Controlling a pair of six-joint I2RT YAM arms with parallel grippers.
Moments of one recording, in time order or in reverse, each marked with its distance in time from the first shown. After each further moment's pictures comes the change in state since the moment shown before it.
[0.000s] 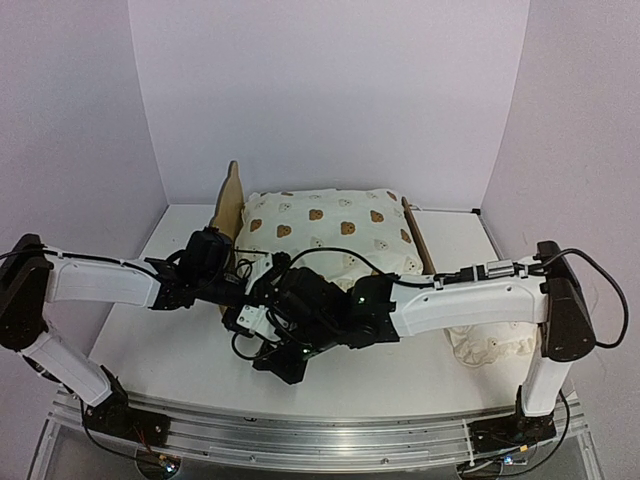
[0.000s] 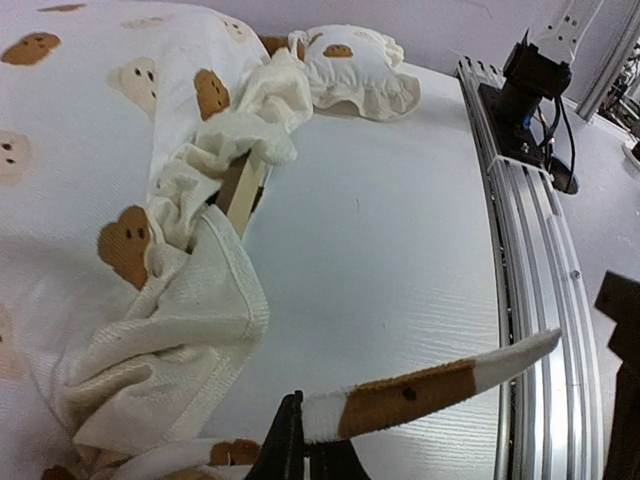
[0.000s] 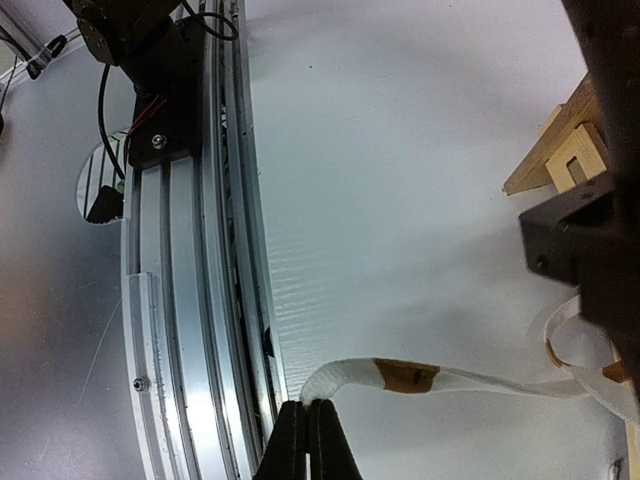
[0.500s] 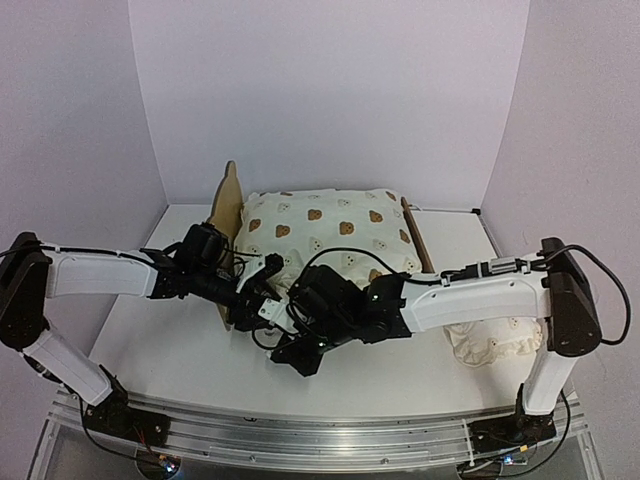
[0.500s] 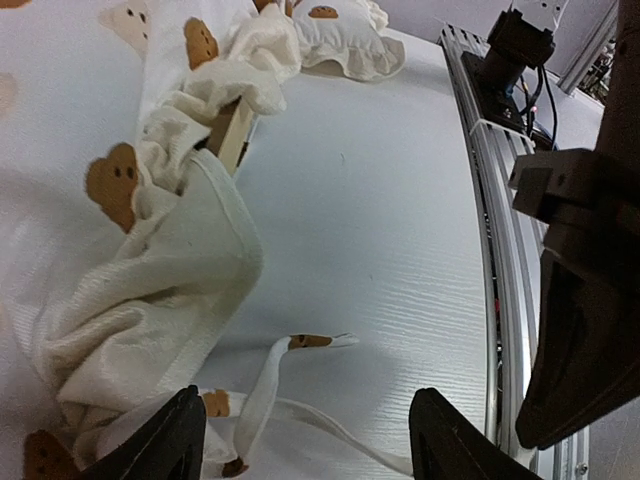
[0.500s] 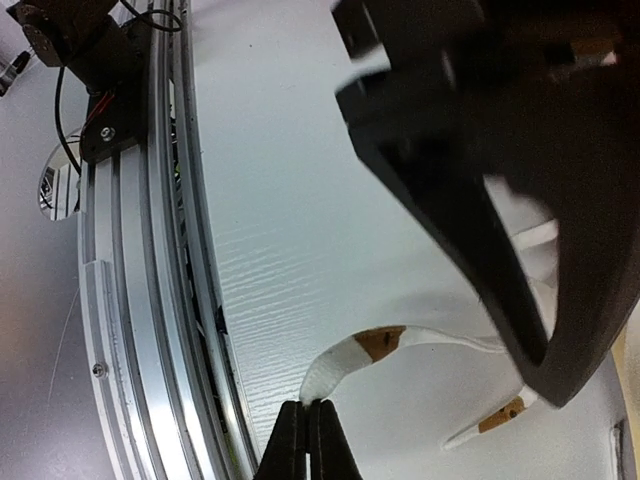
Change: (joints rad) left arm 0.075 0.001 0.047 -0.199 0.093 0.106; right arm -0.066 -0.045 -0.128 0.068 0.000 0.039
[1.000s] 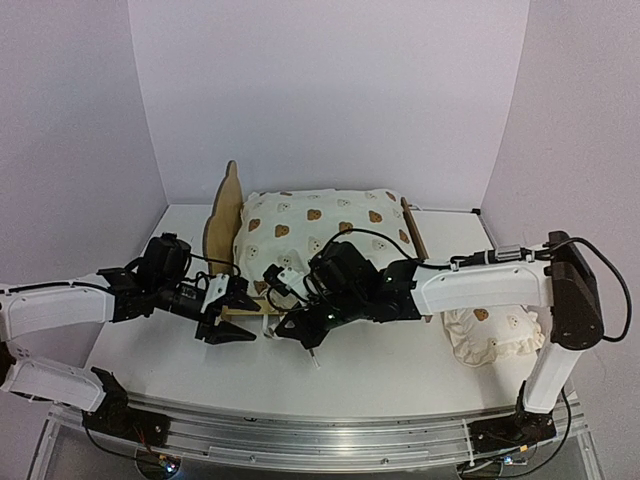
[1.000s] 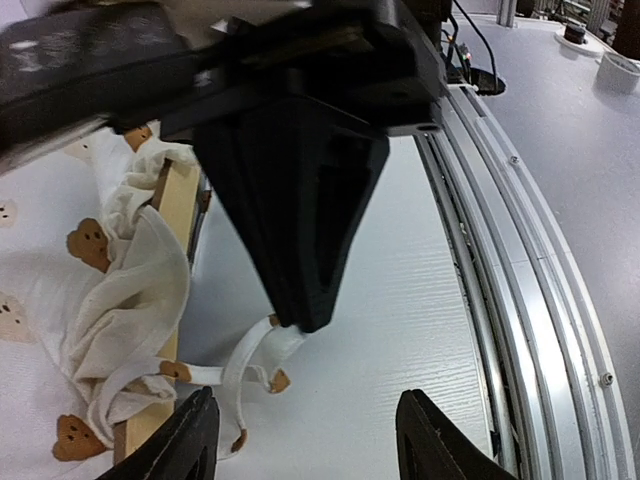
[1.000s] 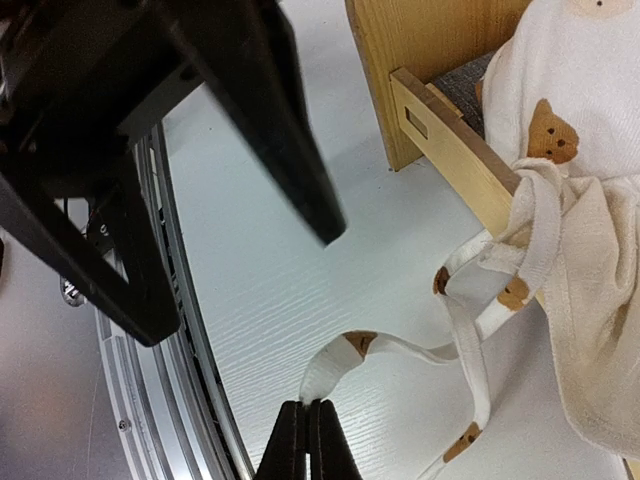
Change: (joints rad) left arm 0.021 -0.323 -0.200 -0.035 0.067 0.305; right arm -0.109 -0.032 -0.050 0.132 -0.088 0.162
